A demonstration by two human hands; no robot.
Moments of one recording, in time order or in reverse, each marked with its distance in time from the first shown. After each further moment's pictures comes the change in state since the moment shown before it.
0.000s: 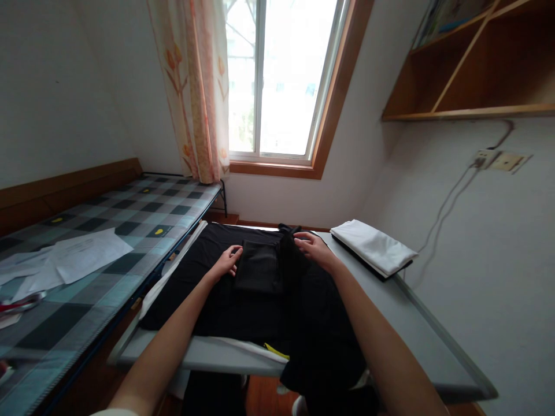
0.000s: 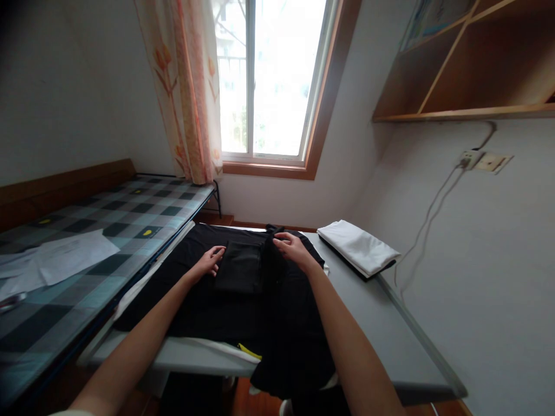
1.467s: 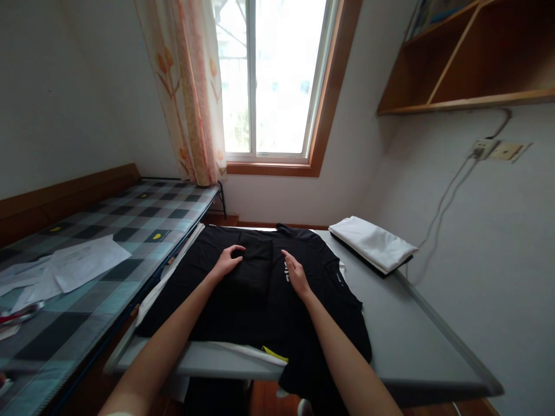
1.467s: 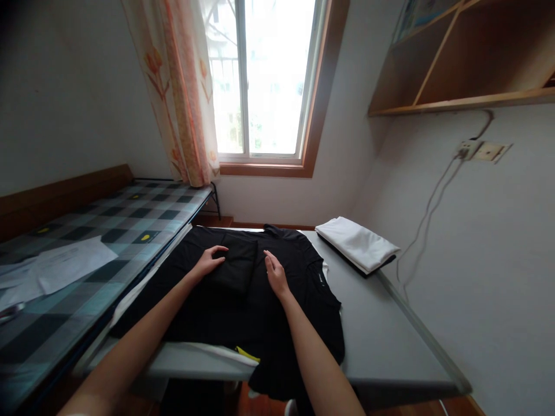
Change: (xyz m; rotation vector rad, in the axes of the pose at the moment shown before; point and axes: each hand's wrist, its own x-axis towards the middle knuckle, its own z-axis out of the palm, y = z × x) left_hand 0.014 0.006 0.003 0.268 0.092 0.420; right_hand -0.008 0.086 0.079 0.045 0.275 -0.256
